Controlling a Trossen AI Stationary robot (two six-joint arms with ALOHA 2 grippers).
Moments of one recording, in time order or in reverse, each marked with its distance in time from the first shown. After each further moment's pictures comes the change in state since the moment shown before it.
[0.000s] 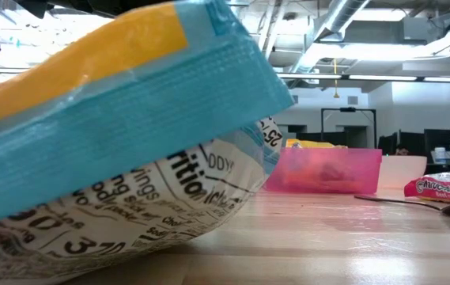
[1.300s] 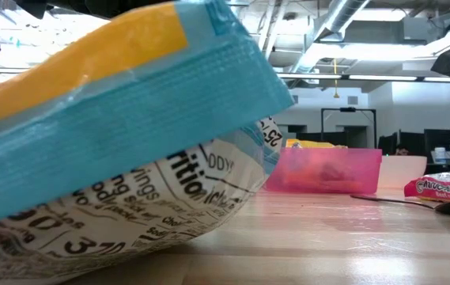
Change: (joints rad) left arm 0.000 0.000 0.000 -0.022 0.000 -0.003; right arm -0.035 0.000 -0.055 0.034 -0.014 -0.003
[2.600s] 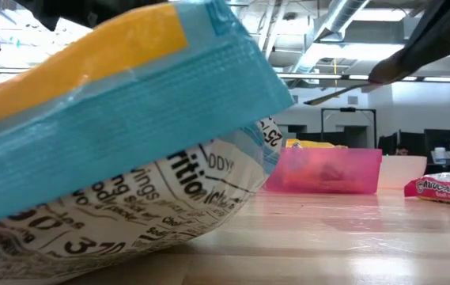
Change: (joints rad) left arm 0.095 0.000 0.000 -0.094 0.015 -0.401; right arm 0.009 0.001 0.275 -0.492 0.365 0.022
